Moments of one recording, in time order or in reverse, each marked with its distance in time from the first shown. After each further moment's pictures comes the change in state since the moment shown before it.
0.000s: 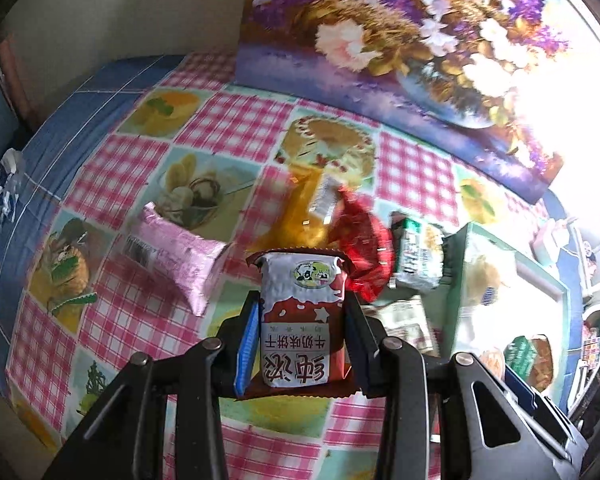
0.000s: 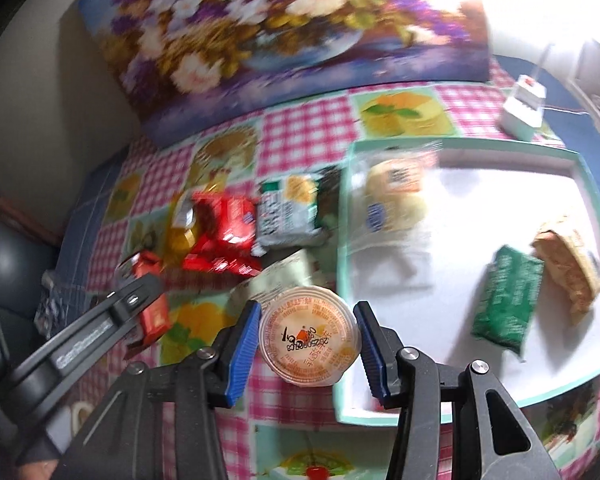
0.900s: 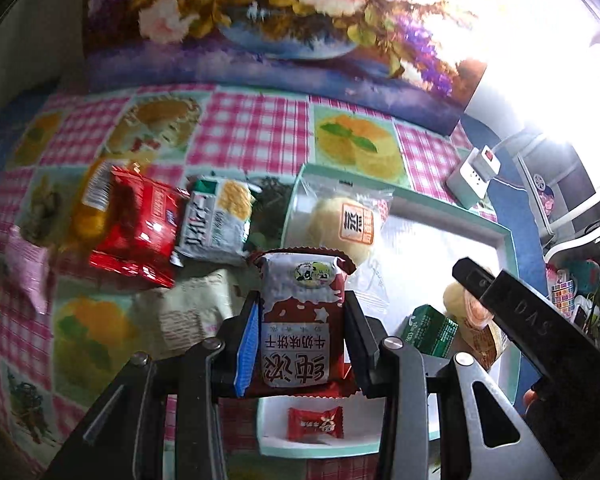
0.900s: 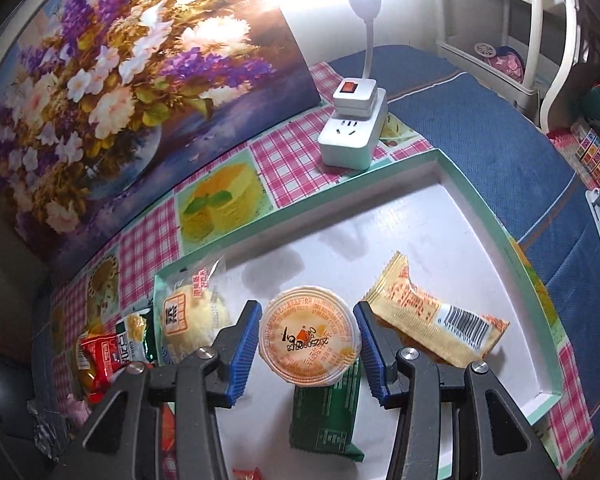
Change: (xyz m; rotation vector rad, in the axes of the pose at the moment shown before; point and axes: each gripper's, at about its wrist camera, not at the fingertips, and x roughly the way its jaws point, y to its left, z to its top) left arm 0.039 -0.141 -0.031 0.177 0.111 -0.155; right arm -0.003 -0.144 0.048 0.329 -0.123 -0.155
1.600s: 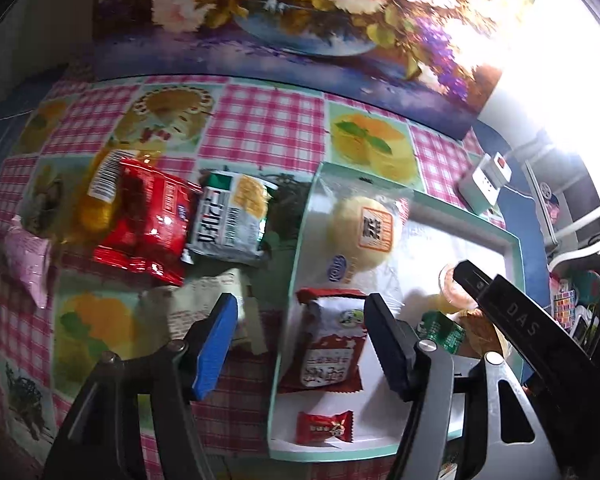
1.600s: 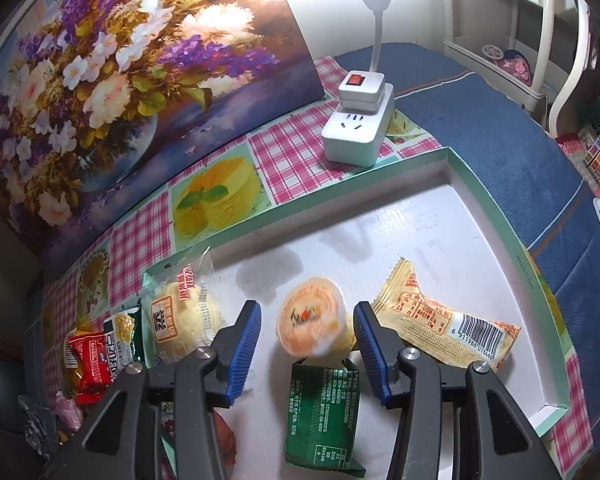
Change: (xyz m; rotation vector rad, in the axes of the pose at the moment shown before) left arm 0.000 0.013 0.002 -0.034 -0.002 0.020; right arm 0.012 0.004 0.001 -0.028 0.008 -0.015
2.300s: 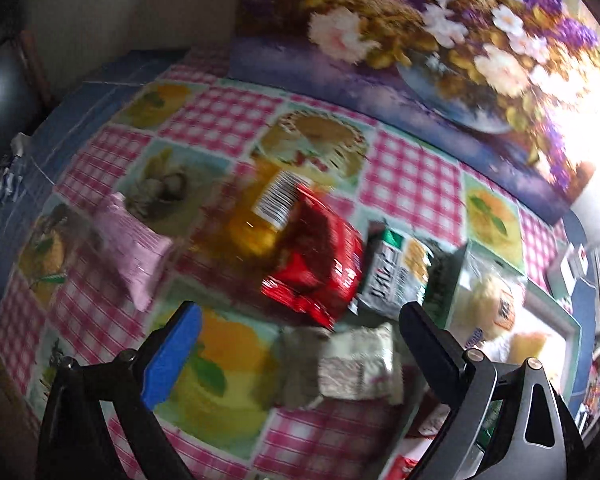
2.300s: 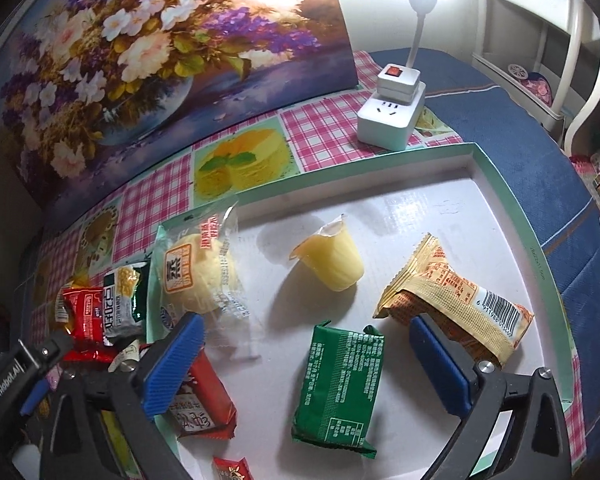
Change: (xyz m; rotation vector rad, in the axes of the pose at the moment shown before) left arm -0.016 0.091 0.009 -0.239 -0.140 0.243; right arm -0.002 0.018 -0.019 -0.140 0.005 0.005
